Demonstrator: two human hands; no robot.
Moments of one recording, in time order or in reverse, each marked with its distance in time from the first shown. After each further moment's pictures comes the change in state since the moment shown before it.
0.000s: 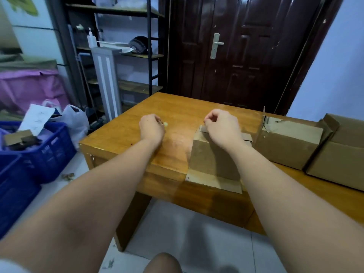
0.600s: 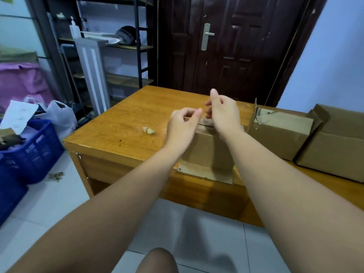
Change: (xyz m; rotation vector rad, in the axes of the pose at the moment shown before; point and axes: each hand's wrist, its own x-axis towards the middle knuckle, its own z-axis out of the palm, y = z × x) left_hand -0.079 0.062 0.021 -0.470 -0.266 0.221; right_hand 0.013 0.009 -0.007 0.378 0.172 0.099
